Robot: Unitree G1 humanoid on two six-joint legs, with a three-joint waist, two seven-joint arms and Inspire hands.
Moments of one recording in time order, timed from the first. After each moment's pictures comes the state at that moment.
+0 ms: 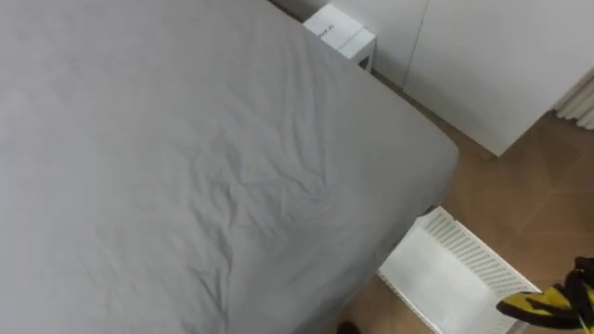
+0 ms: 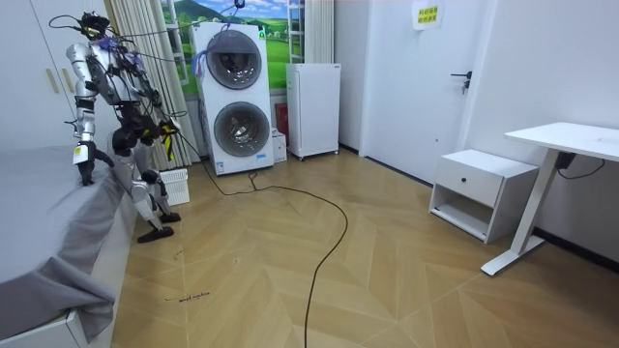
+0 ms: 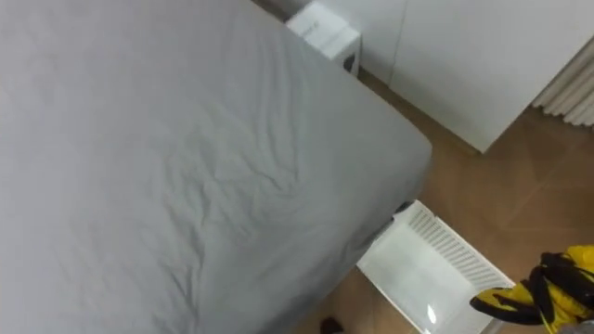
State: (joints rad) left arm 0.19 0.23 0.01 1.09 0.01 0.29 0.18; right arm -0.07 -0.42 -0.45 0.85 0.32 0.03 -0.43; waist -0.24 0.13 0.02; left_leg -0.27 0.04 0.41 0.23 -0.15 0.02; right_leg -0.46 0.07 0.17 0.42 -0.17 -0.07
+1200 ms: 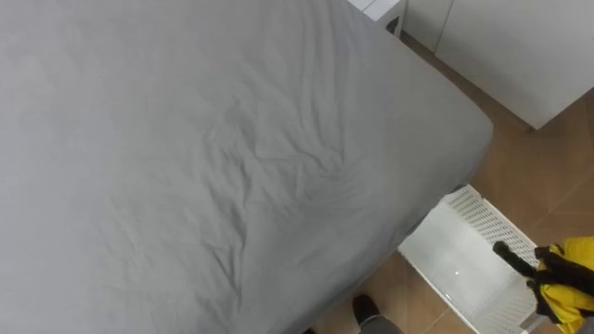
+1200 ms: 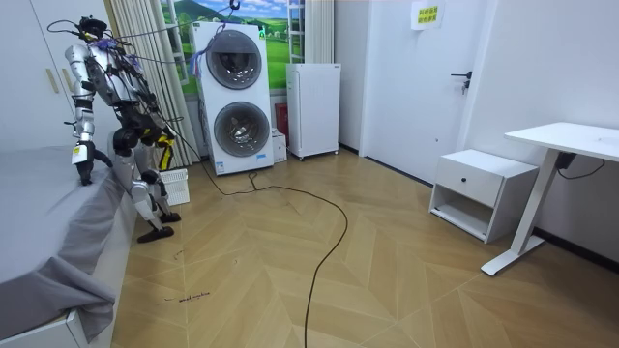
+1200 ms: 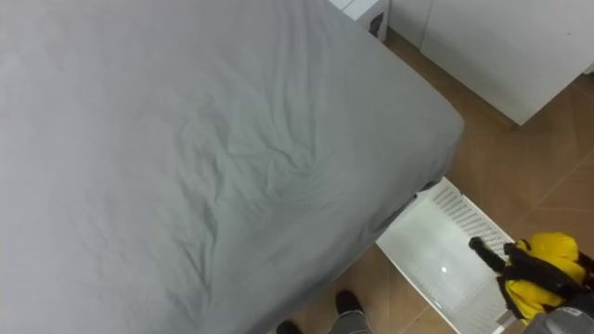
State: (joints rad) left arm 0.10 0.24 -0.10 1.16 -0.11 0.20 0.19; right arm -0.12 -0.42 -0.33 1.01 0.37 -0.11 -0.41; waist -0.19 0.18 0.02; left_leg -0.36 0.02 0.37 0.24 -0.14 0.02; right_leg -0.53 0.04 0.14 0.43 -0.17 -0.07
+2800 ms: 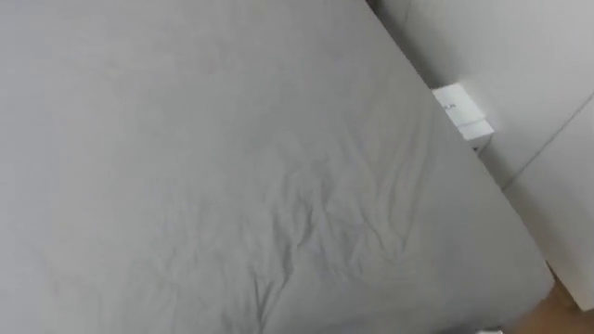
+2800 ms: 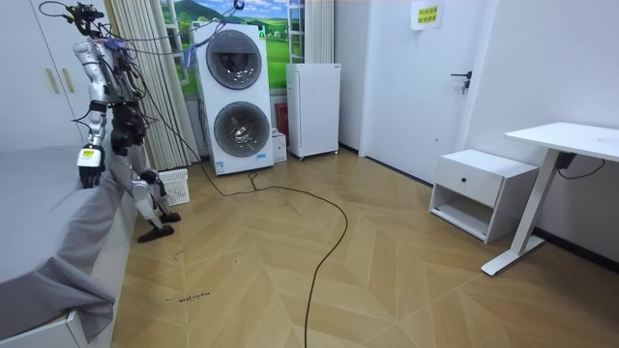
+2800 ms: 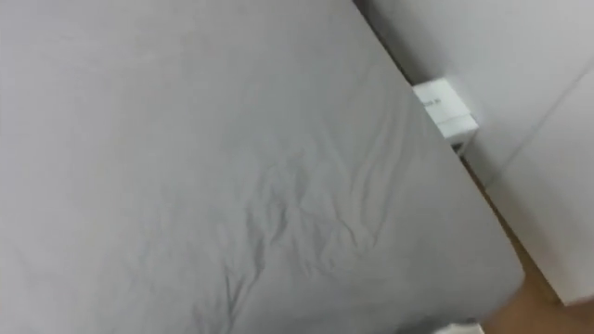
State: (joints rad) left arm 0.16 0.23 0.06 1.10 0.00 0.07 0.30; right arm 0.06 -0.22 -0.08 1.21 0.43 -0.04 -0.10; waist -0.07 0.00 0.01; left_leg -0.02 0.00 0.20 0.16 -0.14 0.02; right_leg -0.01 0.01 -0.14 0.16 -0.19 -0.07
